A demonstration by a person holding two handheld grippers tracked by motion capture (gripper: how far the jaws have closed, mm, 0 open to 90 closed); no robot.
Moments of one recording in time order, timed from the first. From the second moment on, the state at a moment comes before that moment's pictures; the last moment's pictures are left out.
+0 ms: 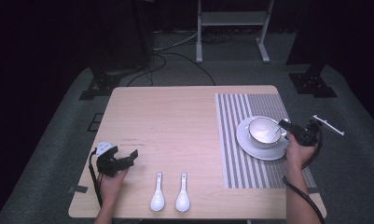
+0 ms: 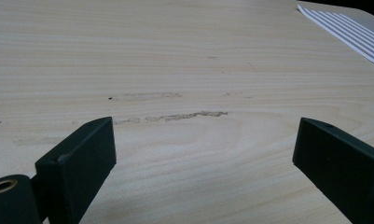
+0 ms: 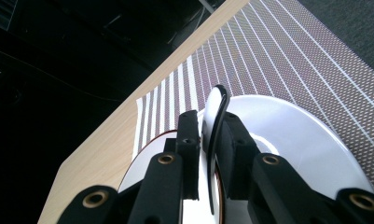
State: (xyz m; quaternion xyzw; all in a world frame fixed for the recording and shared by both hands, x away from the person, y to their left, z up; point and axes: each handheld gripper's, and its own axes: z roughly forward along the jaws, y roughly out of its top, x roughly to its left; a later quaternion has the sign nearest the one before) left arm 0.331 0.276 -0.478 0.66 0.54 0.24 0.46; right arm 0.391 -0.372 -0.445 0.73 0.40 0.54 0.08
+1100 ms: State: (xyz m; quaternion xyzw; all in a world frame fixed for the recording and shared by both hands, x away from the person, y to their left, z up) left arm 0.331 0.276 -0.478 0.66 0.54 0.24 0.46; right arm 0.374 -0.384 -0.451 0.70 0.40 0.58 0.05
